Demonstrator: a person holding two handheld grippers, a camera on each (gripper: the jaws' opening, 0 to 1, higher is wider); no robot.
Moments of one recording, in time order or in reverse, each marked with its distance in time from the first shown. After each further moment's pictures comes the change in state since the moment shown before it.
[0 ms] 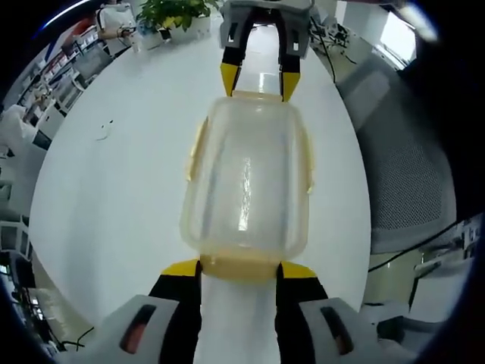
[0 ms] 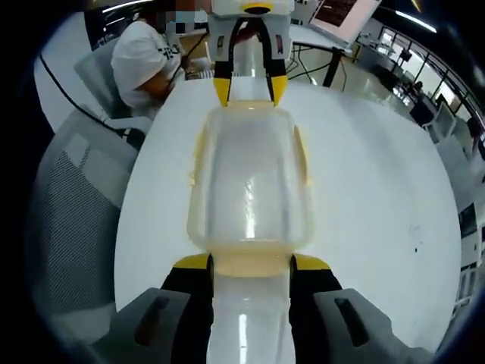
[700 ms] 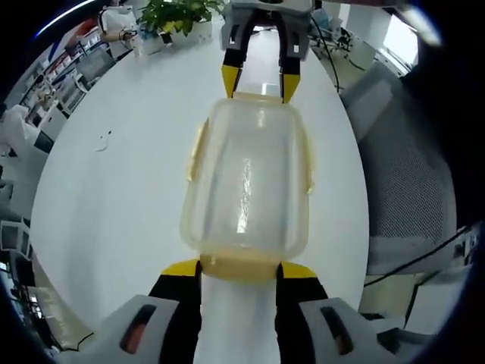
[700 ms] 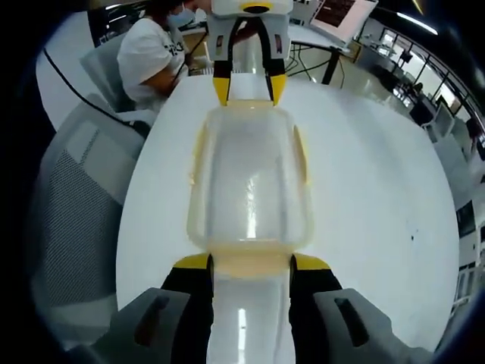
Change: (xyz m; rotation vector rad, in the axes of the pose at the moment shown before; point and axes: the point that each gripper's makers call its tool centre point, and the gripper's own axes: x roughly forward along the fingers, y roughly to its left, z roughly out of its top) left arm 0.006 -0.008 0.033 -0.011 -0.019 0.010; right arm -0.019 0.001 -0.028 -0.007 0.007 -0.002
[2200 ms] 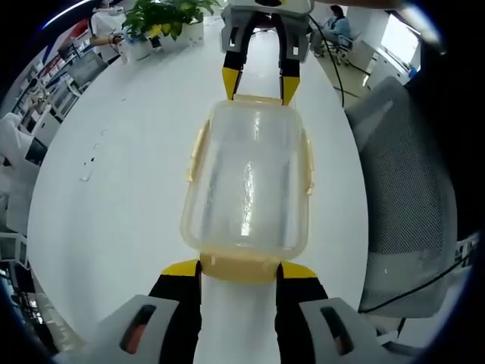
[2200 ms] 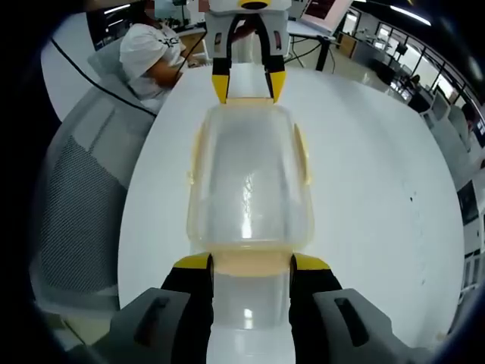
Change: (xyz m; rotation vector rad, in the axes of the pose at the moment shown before) left arm 0.031 -0.011 0.073 0.012 0.013 -0.026; right arm -0.029 0.002 -0.074 0.035 -0.001 0.018
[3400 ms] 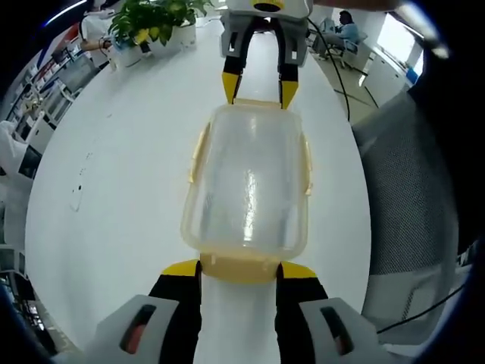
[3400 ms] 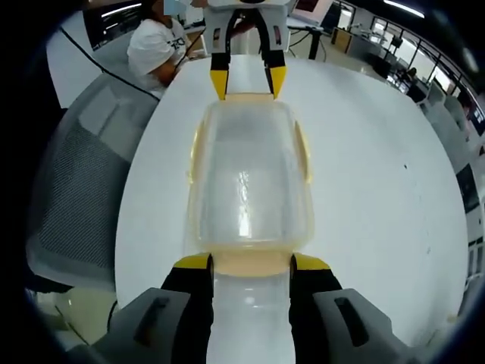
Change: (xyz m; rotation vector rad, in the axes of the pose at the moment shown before) left arm 0.026 -0.001 0.057 0.019 -0.007 -0.021; right arm -0.019 -0.005 -0.061 0.031 0.009 0.001
